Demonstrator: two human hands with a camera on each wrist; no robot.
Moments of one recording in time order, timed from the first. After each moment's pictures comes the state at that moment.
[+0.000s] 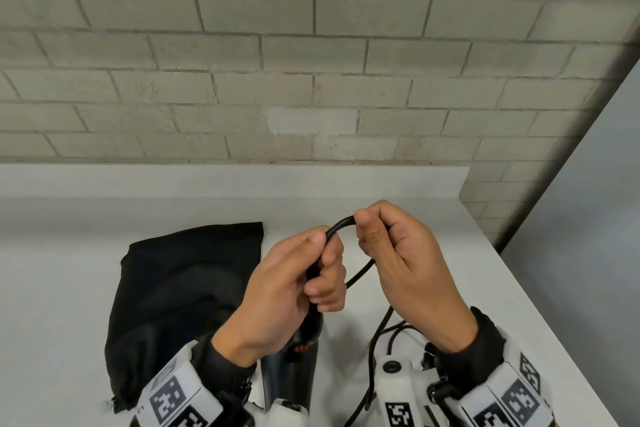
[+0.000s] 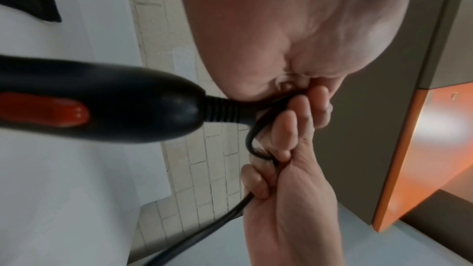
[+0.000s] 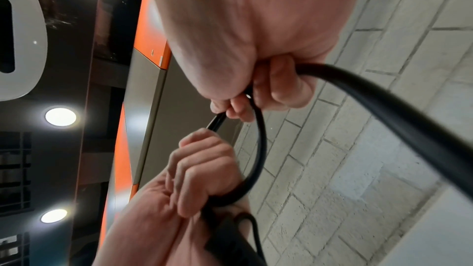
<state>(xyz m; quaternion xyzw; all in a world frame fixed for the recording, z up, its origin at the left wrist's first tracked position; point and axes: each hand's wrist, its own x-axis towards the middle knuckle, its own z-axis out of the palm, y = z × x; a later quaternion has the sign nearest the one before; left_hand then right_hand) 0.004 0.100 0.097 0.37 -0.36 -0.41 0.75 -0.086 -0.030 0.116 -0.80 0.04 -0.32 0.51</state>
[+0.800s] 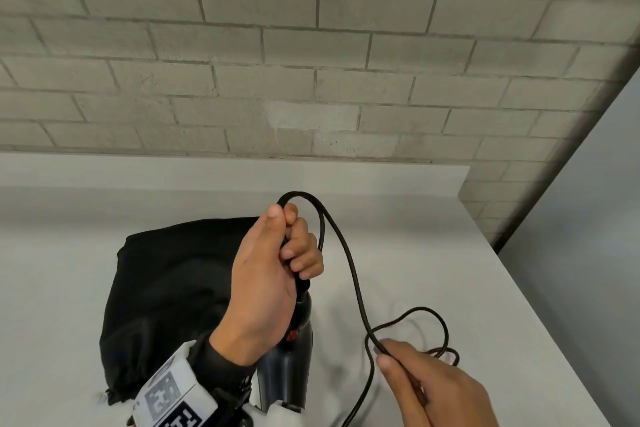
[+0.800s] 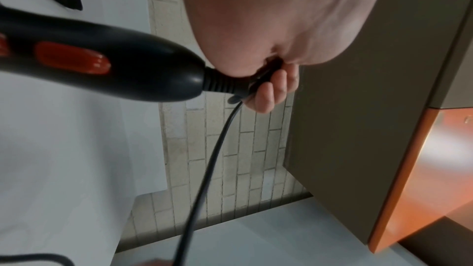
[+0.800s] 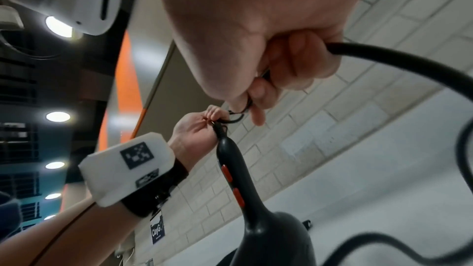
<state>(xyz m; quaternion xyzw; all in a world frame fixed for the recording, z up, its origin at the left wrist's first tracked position) 0.005 0.095 0.095 0.37 -0.23 -0.26 0.86 -0.179 -0.003 0.028 -0.90 0.22 -0.26 0.26</state>
